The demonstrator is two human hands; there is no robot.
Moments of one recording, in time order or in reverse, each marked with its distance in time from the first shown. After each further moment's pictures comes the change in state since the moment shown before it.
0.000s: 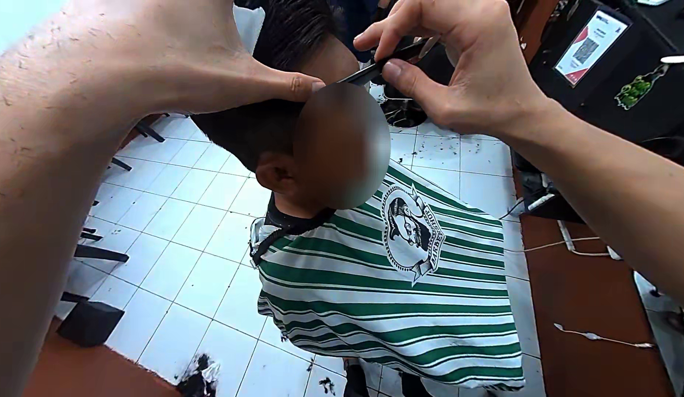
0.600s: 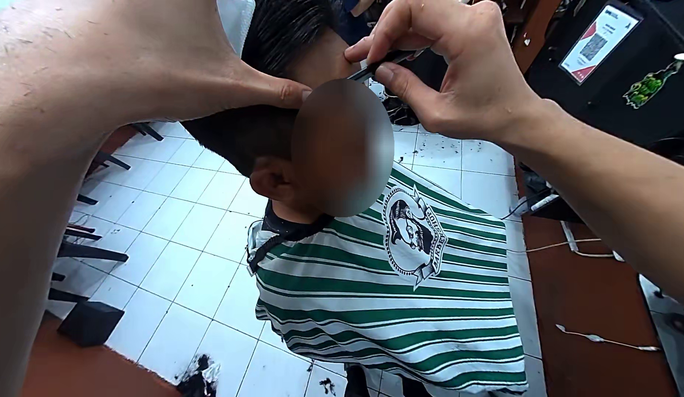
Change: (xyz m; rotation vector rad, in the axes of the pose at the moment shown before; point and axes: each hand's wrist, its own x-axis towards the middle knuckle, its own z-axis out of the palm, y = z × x) left_hand -0.006 -0.030 0.017 -0.045 0.006 0.032; right_hand 0.003 0.006 0.010 -0.020 -0.032 -0.039
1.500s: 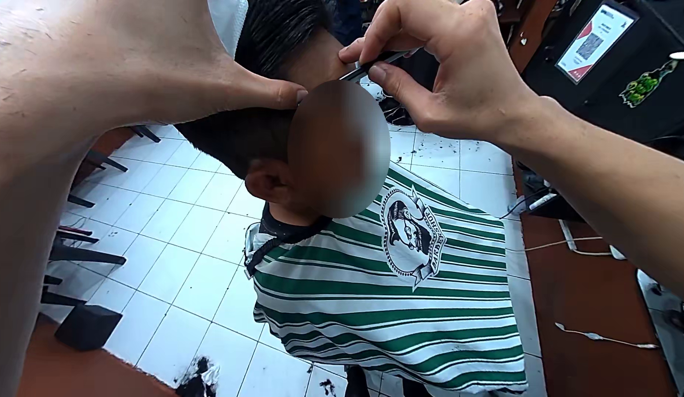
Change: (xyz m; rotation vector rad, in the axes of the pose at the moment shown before) left_hand 0.000 -0.020 0.005 -0.034 0.002 -0.010; right_hand 0.003 -0.003 -0.001 -0.074 -0.007 0.015
